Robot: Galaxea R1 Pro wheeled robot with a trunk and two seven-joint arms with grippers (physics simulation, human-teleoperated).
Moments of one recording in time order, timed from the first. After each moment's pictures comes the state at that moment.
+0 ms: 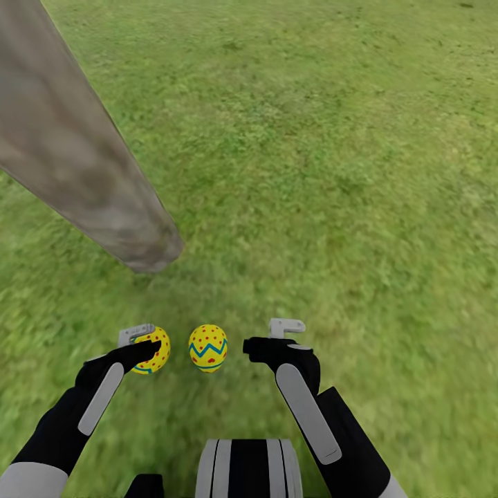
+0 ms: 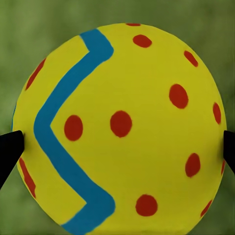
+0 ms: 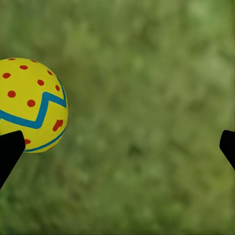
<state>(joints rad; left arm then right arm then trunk) -0.49 0.20 -0.08 -1.22 0.52 0.61 0.28 -0.49 0.17 0.49 -1.59 -0.73 0.89 -0.84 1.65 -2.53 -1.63</state>
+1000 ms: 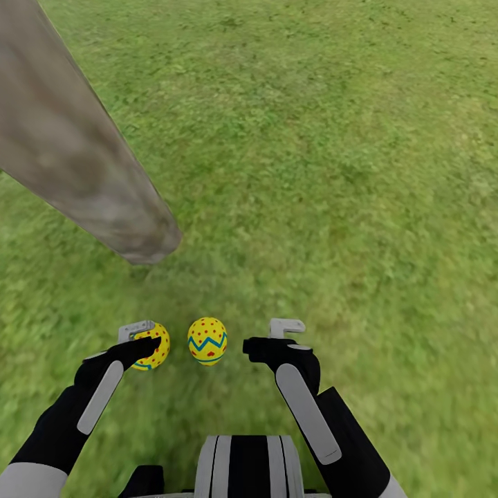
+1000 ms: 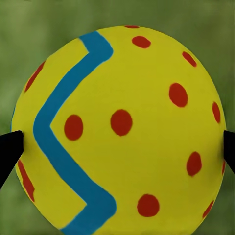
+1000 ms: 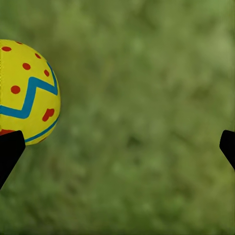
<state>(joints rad) -0.49 0.20 -0.07 -1.25 0.50 0.62 0.28 -0.49 0.17 0.49 -1.59 -0.73 0.89 -0.84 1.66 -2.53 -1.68</state>
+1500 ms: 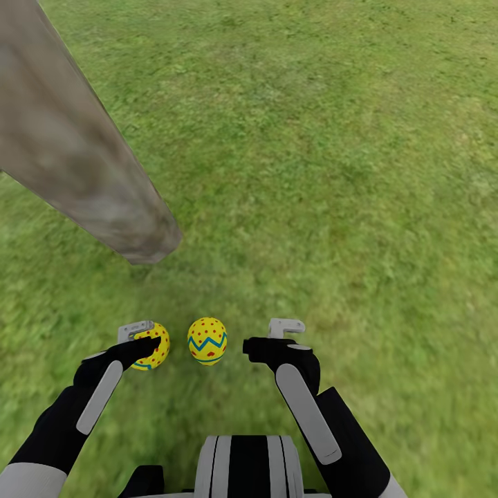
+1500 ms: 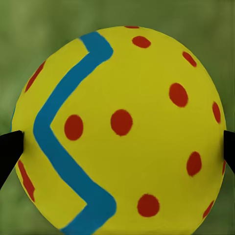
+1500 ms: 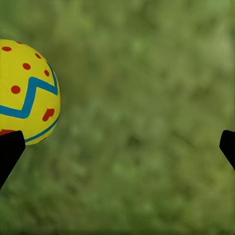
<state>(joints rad) -0.49 0.20 -0.07 -1.25 0.51 0.62 0.28 -0.49 0.17 0.49 -1.59 -0.73 0.89 -0.84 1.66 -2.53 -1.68</state>
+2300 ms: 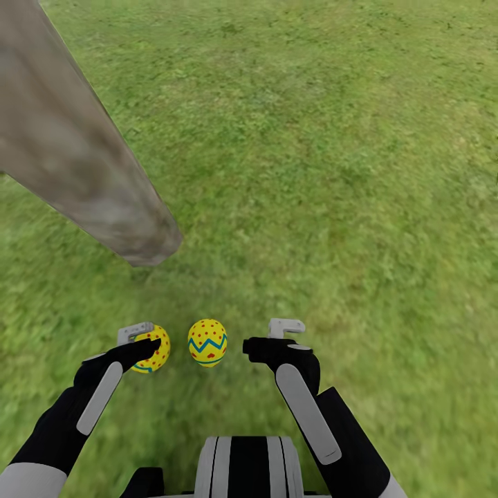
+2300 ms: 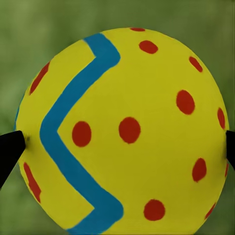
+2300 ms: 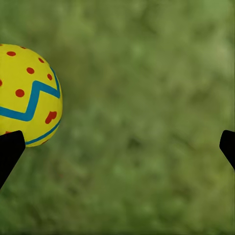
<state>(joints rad) -0.49 0.20 -0.07 -1.23 0.52 0.62 0.28 -0.49 0.17 0.49 -1.59 -0.73 0.89 -0.84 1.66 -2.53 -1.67</state>
